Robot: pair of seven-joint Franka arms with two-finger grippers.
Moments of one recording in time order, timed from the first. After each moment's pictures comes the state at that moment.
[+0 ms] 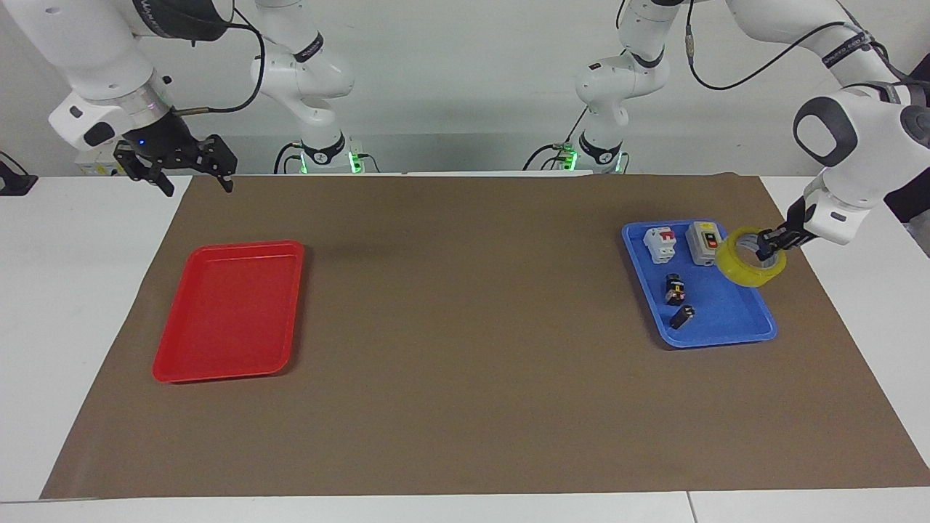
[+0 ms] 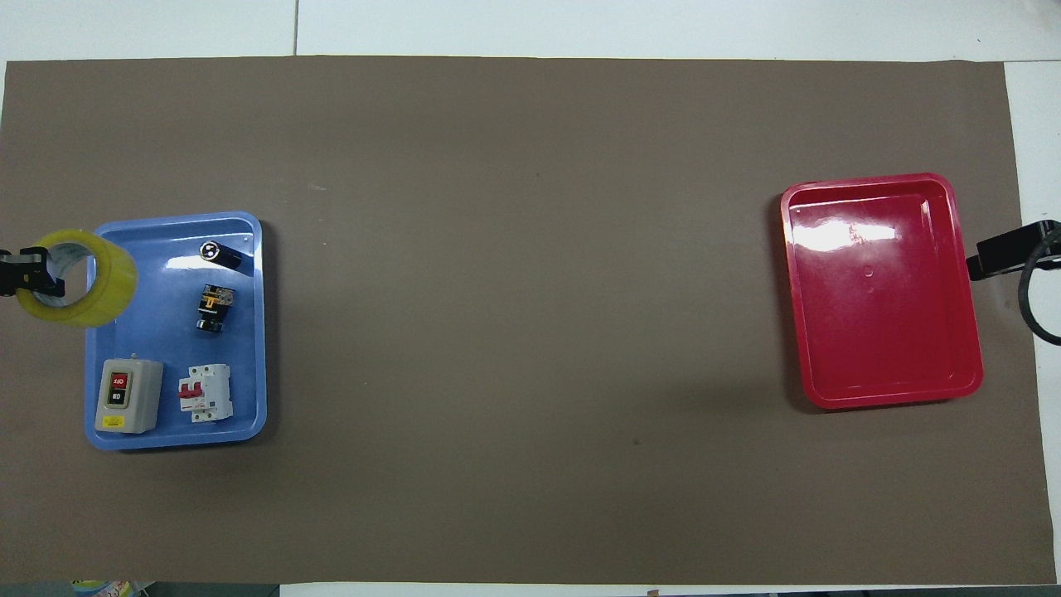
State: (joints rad) left arm 0.17 0.08 0.01 -1.85 0.03 1.85 0.09; right arm -0.04 -0.02 -0.03 -1.57 -0.01 1.47 -0.14
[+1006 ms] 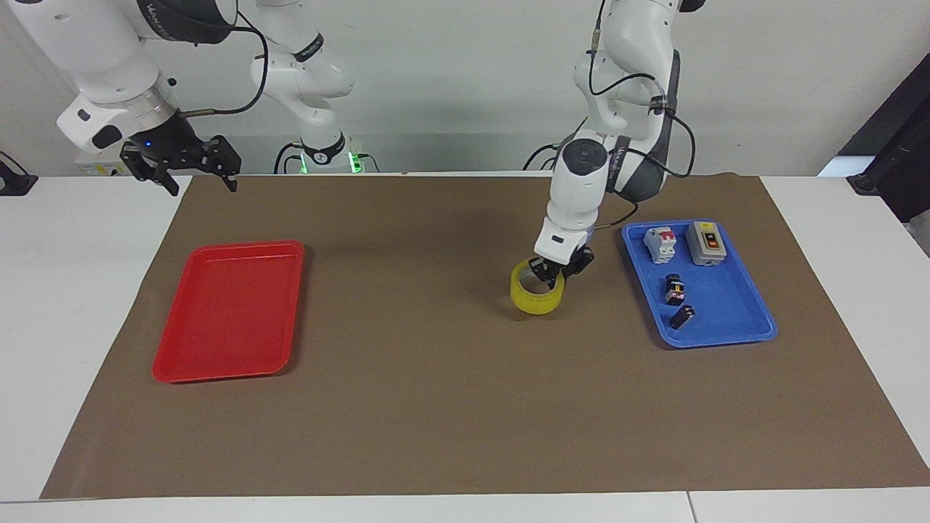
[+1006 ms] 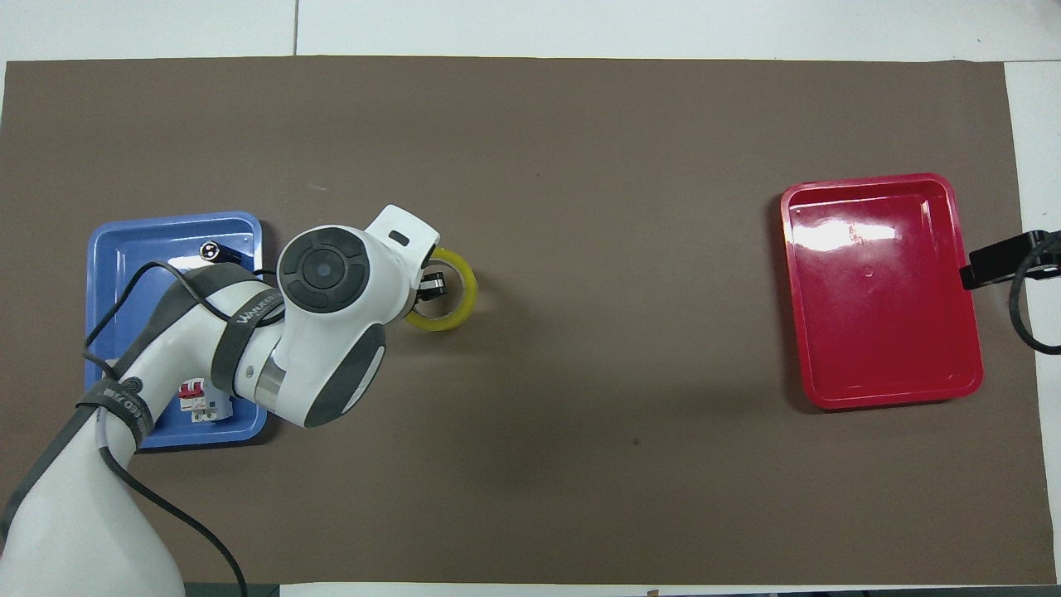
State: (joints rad) left arm -0.54 0.17 -0.01 -2.04 0.08 2.27 -0.75; right arm -0.04 -0.03 -0.03 -1.60 -0.01 1.47 -0.14
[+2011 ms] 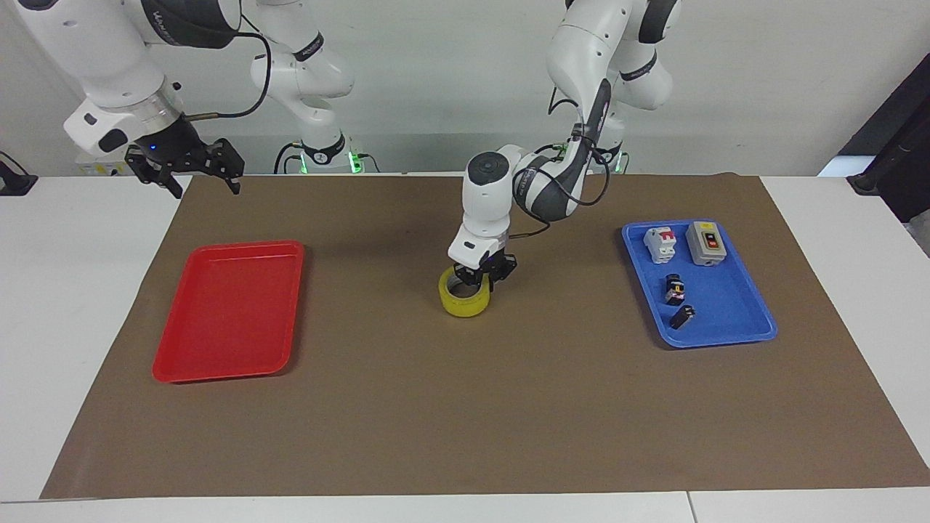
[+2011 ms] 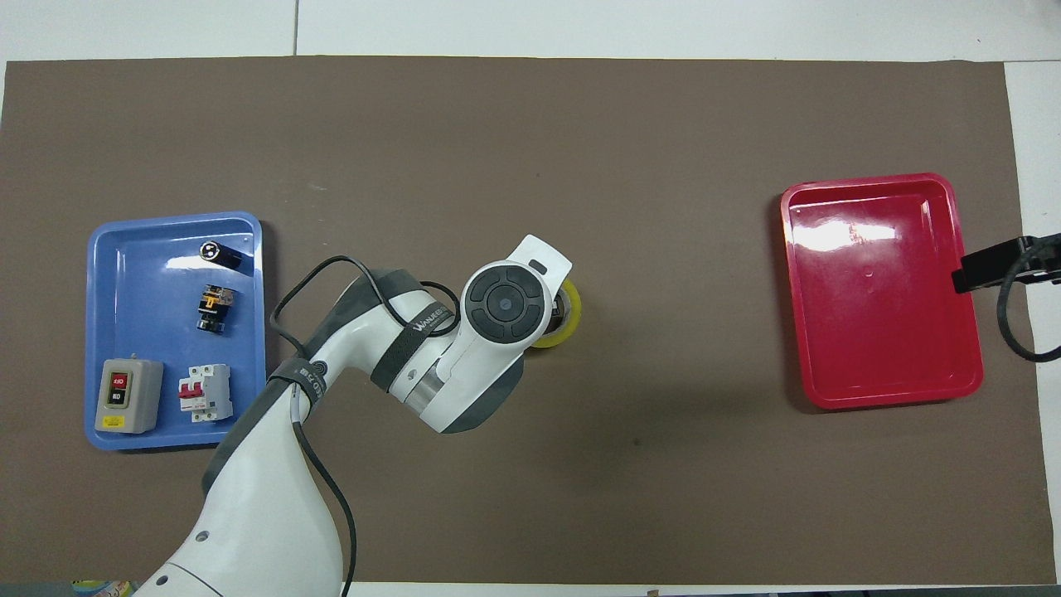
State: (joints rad) left arm -0.73 0.37 -0.01 -1.88 0.09 2.30 -0.88; right arm -0.03 -0.05 -0.03 -1.64 -0.01 1.51 -0.14
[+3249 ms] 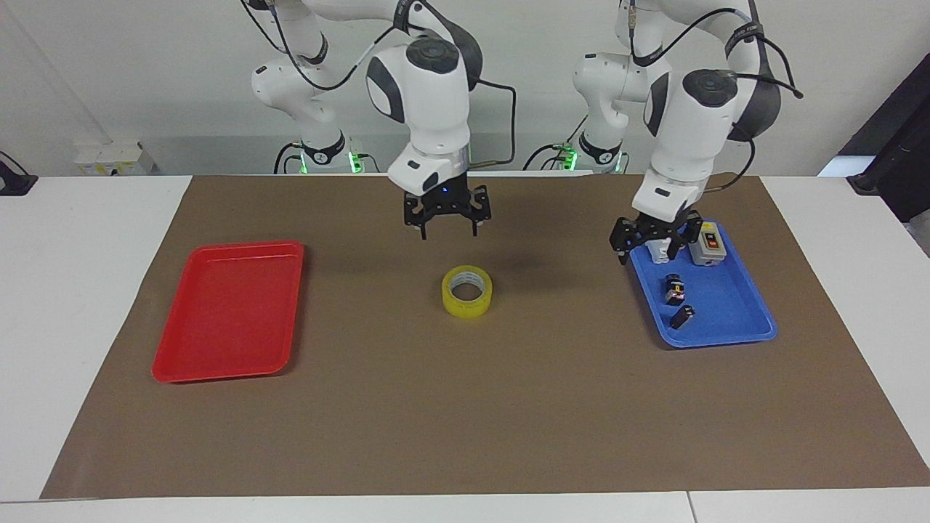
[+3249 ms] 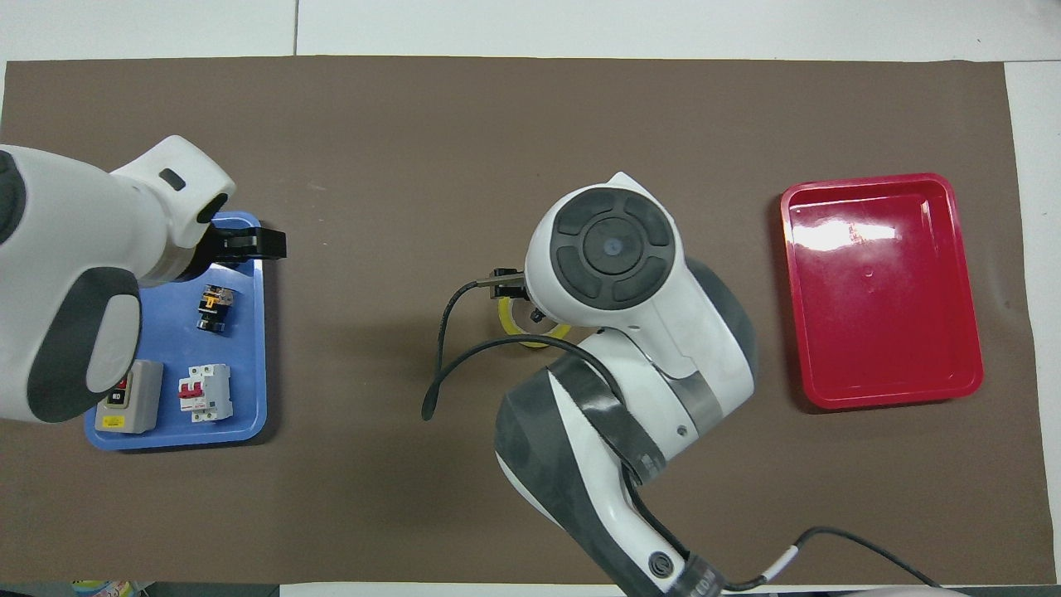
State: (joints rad) left arm -0.23 -0.05 0.02 -1.97 0.07 2.04 -0.22; right arm 0.61 0.25 -0.01 -1.66 -0.02 2.00 0.60
